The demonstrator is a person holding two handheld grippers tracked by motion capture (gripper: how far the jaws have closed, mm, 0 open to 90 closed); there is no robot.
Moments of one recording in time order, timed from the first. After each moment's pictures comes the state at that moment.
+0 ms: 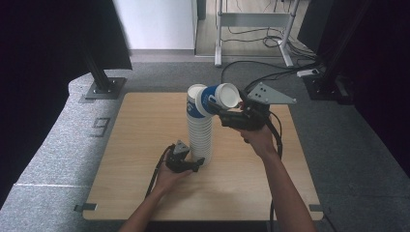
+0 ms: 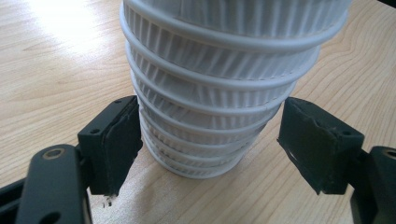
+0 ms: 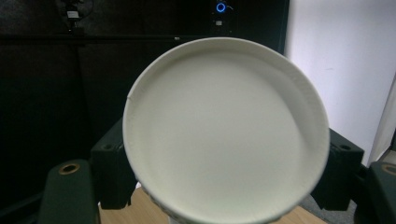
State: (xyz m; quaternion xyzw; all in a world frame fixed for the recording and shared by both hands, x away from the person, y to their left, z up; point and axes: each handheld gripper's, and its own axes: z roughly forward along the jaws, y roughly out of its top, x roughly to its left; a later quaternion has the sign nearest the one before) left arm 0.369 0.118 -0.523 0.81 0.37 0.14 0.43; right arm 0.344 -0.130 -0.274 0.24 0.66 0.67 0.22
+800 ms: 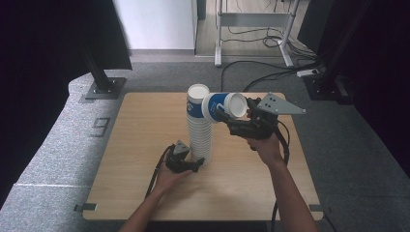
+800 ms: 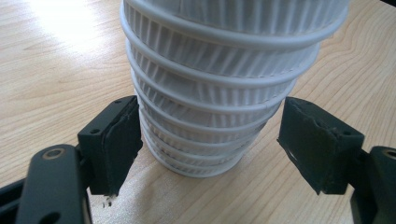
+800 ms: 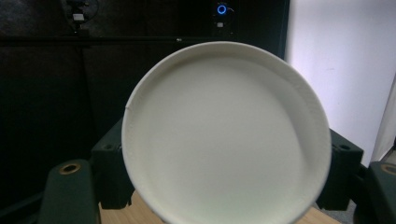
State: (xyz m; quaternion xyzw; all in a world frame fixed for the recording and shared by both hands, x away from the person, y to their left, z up) left arm 0.369 0.118 -0.523 0.81 0.37 0.14 0.43; right arm 0.330 -0.148 -0.288 0.24 0.66 0.68 0.22
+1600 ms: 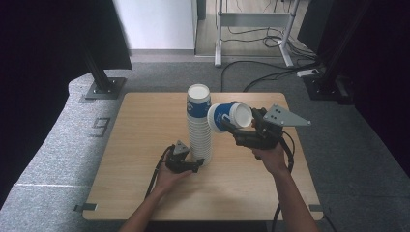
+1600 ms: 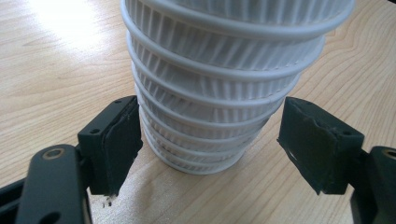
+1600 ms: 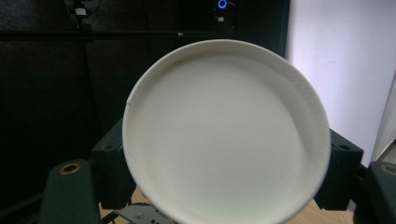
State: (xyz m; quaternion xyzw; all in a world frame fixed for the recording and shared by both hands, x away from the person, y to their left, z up) left arm 0.369 0.119 -0.525 0.81 0.38 0.14 0.43; right arm 0.318 -0.162 -0.311 0.25 0.66 0.68 0.21
